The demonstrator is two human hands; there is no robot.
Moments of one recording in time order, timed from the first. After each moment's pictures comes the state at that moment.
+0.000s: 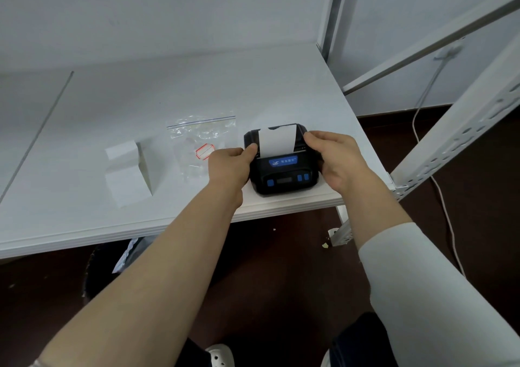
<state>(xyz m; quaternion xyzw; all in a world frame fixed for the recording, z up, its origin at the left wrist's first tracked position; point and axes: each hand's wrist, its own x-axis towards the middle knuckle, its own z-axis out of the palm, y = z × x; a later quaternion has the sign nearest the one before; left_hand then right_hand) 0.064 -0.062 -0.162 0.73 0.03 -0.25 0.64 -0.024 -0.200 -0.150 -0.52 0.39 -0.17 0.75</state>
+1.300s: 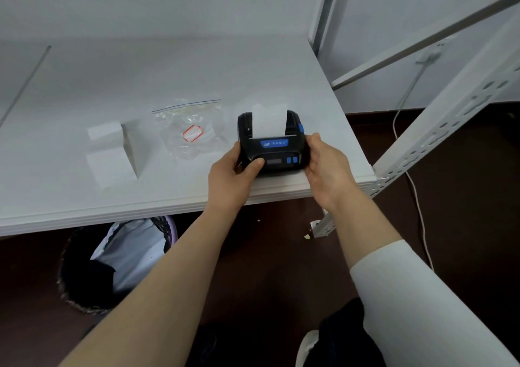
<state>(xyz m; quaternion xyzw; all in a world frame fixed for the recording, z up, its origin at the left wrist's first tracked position) 0.020 -0.037 -0.181 0.77 -0.20 -0.18 0.59 -0.051 -0.172 -0.154 -0.50 0.40 -0.15 0.75</state>
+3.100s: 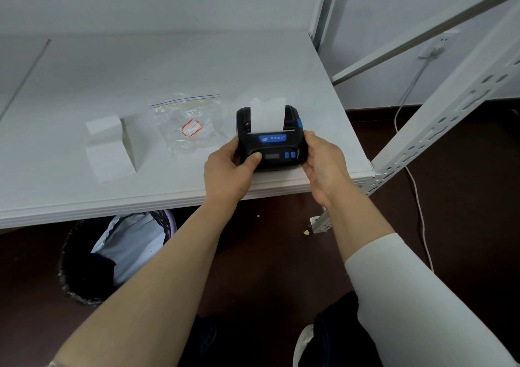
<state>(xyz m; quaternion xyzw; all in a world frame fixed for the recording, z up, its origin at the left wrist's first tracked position) 0.025 -0.044 -0.188 0.80 -0.15 -0.15 0.56 -0.050 -0.175 -0.164 -0.53 0.43 -0.15 0.71</state>
